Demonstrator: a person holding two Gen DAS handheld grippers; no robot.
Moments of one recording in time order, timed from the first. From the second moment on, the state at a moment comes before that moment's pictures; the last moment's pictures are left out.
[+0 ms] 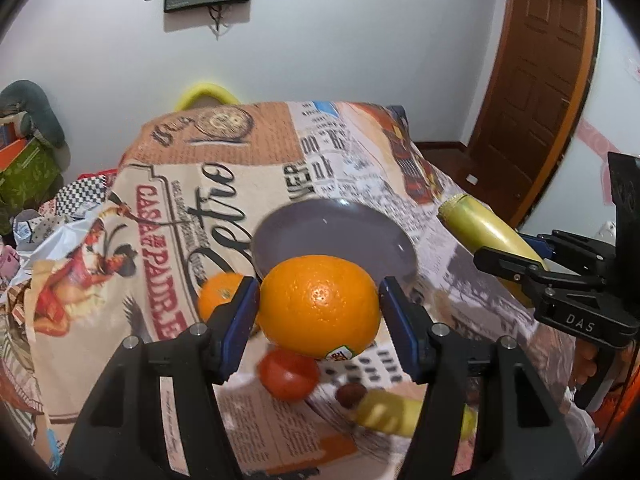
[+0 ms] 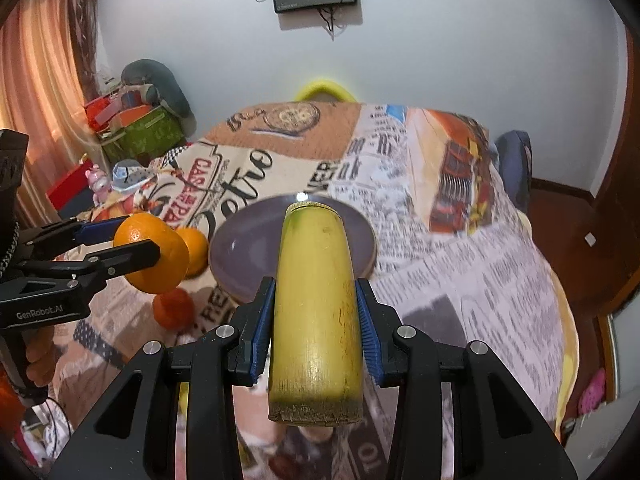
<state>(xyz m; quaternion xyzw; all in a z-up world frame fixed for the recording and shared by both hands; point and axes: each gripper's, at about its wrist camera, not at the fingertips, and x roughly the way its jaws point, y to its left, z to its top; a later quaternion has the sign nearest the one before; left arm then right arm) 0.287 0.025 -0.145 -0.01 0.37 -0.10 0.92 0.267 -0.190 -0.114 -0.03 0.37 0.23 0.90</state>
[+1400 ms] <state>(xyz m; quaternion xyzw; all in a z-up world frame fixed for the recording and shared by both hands) 0.429 0.020 -0.211 0.00 0.45 -0.07 0.89 0.396 -0.149 -0.195 -0.08 0.47 0.22 0.85</state>
